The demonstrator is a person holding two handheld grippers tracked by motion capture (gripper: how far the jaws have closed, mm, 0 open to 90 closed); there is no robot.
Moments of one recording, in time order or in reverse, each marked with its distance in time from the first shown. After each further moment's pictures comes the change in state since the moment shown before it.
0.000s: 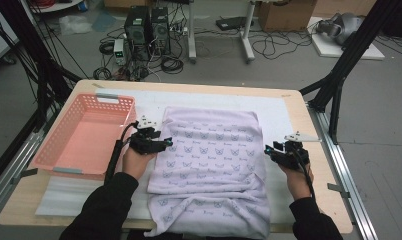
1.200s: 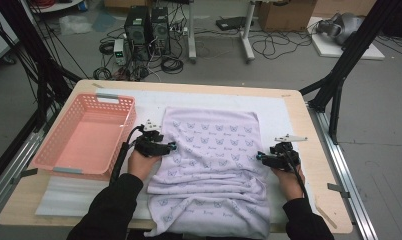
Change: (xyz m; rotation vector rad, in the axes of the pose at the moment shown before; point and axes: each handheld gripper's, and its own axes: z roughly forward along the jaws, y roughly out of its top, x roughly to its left) left arm -0.002 -0.004 0.022 0.030 0.081 0.096; right arm 0.006 -0.005 0.029 0.119 -0.050 0.016
